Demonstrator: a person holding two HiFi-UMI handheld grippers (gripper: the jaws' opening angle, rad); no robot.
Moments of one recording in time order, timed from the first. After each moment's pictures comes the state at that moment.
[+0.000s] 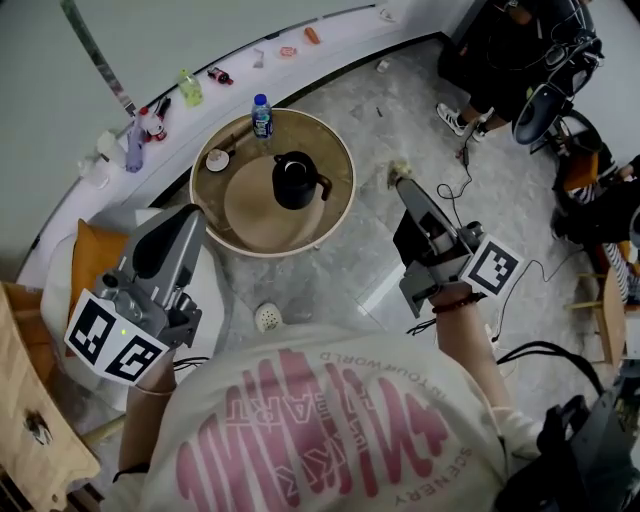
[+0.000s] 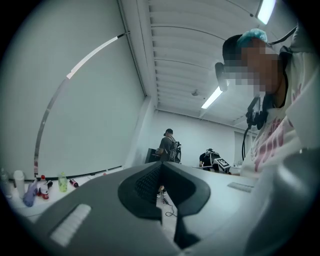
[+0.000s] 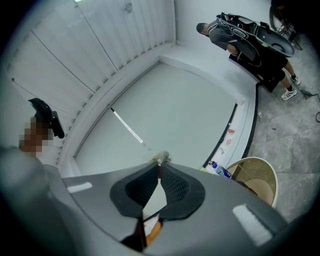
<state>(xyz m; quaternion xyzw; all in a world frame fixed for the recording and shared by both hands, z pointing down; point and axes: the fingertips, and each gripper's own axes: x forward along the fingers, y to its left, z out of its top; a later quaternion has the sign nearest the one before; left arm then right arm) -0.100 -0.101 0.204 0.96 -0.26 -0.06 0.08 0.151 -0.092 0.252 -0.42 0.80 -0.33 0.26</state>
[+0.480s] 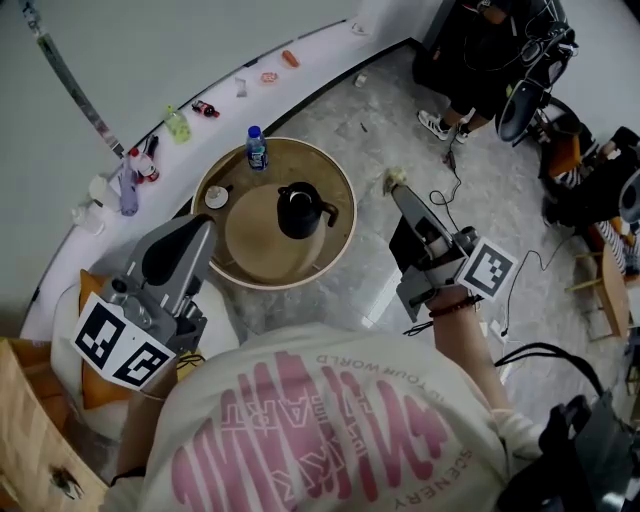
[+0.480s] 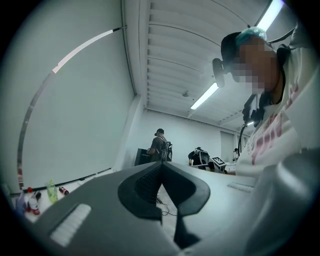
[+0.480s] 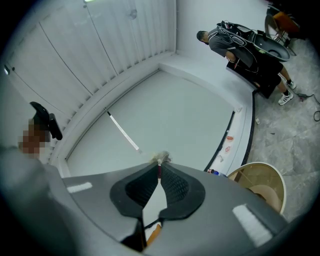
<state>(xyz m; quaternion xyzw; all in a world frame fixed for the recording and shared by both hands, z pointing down) -0.109 -0.158 0.196 0.98 -0.18 -0.06 0.06 0.129 -0.132 0.244 -0.46 0.78 -0.31 0.29</state>
